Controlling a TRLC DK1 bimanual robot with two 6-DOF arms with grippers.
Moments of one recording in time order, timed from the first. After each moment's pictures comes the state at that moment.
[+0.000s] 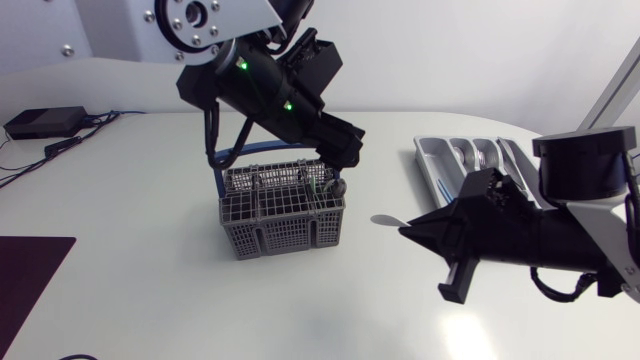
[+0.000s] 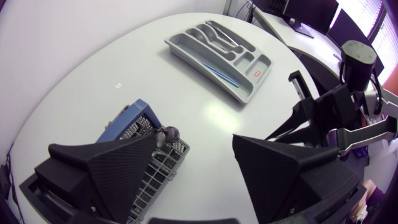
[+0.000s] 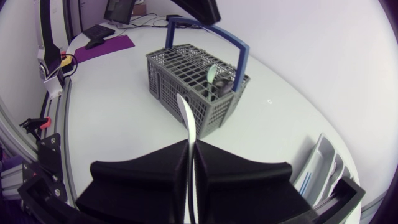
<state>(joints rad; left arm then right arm) -0.69 1.73 1.61 -0.76 0.17 0.07 0.32 0.99 0.58 -0.28 -0.47 -0.48</state>
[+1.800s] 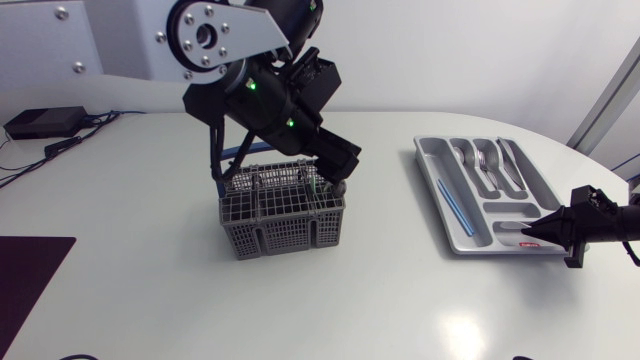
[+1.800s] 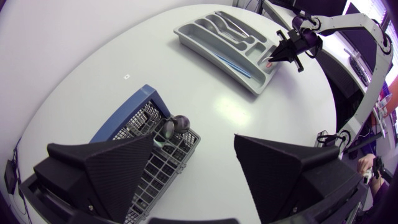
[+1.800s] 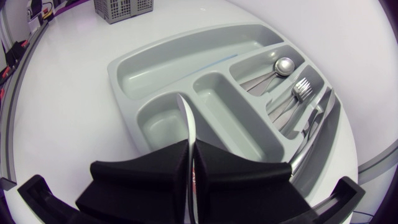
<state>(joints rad) -0.71 1.73 1.57 -0.75 0.09 0.07 -0.70 2.01 1.17 -0.66 -0.77 -1.68</state>
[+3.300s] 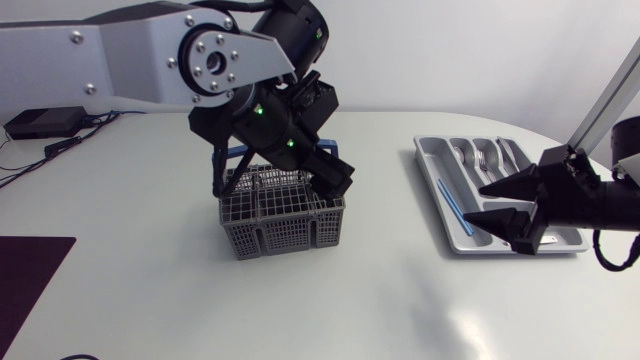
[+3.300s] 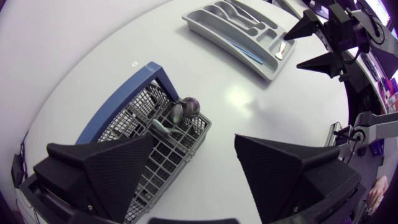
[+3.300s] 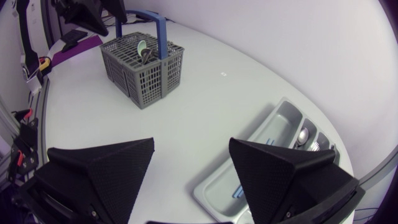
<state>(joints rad) -0.73 1.72 1.50 -0.75 0.00 0.07 -0.25 1.26 0.75 -0.43 -0.77 -0.88</state>
